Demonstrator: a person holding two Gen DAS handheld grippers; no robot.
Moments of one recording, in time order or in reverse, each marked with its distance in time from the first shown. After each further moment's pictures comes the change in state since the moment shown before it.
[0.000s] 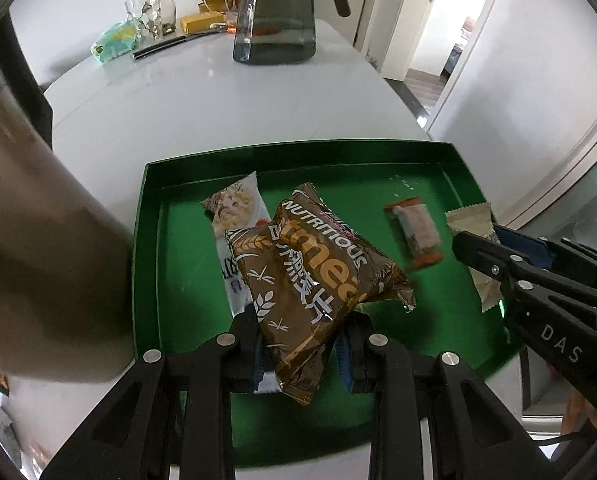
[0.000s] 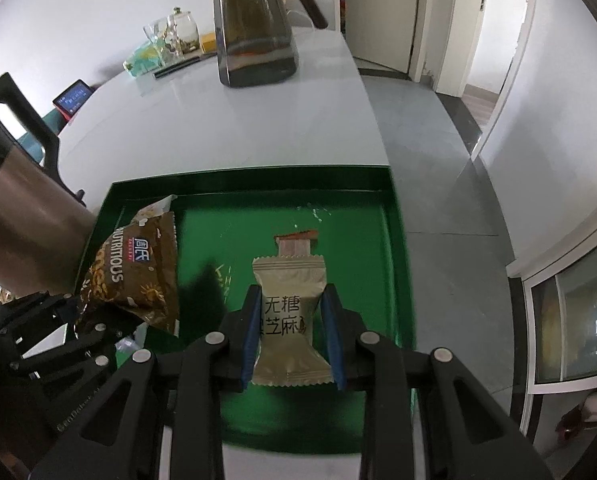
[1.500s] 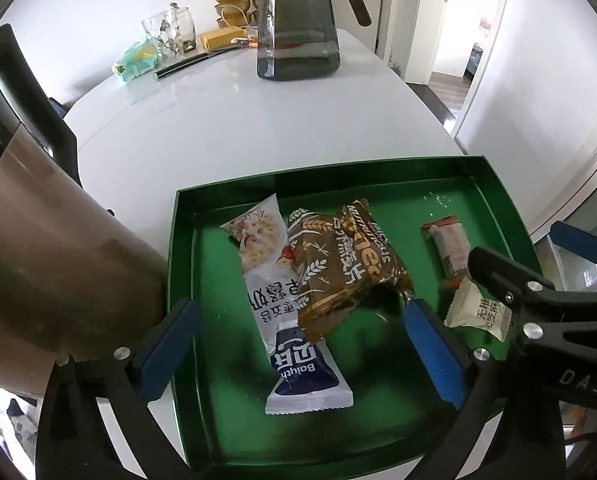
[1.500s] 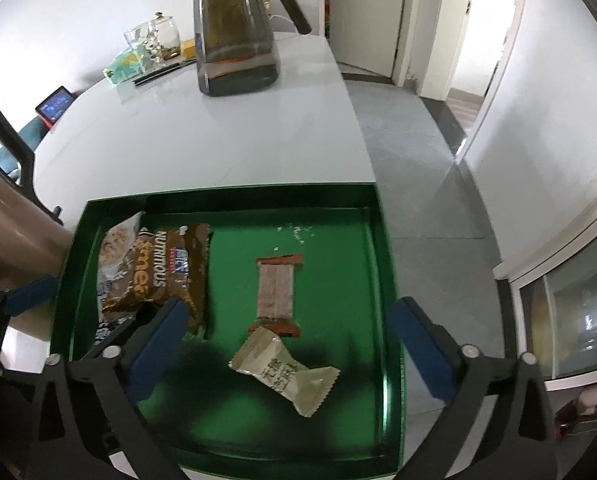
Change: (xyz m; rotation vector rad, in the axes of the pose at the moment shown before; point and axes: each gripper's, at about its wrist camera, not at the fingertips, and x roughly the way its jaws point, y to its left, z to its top) left arm 0.000 0.001 0.009 0.017 -0.035 0.117; right arm 0.002 -0.005 0.006 0.022 -0.051 -0.082
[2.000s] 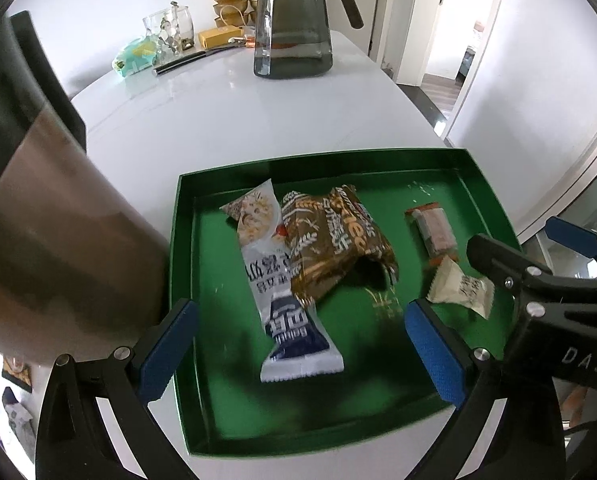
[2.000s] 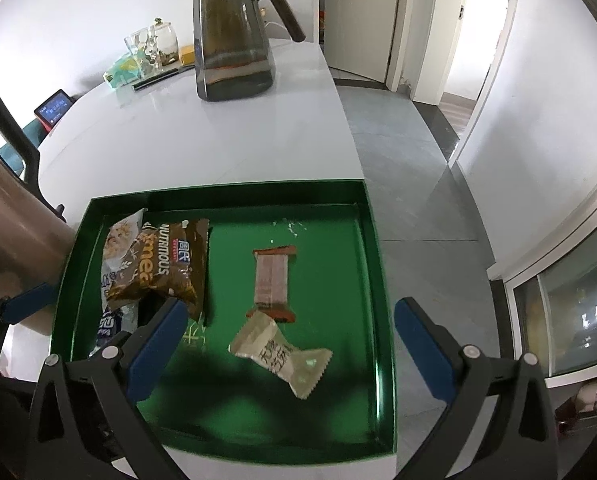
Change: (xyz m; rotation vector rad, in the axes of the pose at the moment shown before) left arm -0.020 0.001 -0.015 -0.007 -0.003 -0.037; right arm -0.024 -0.001 -0.011 0.013 -0.013 -0.006
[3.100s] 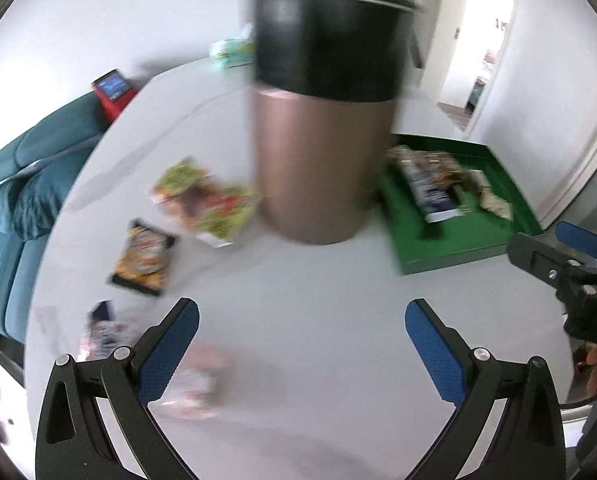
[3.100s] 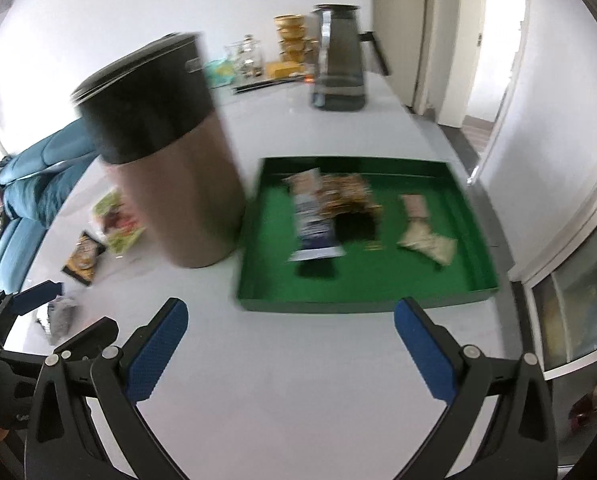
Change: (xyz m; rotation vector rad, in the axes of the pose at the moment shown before) left arm -0.131 0.189 -0.138 -0.074 -0.093 0.017; right arm -0.115 0.184 -0.104 -0.056 -0.083 0.075
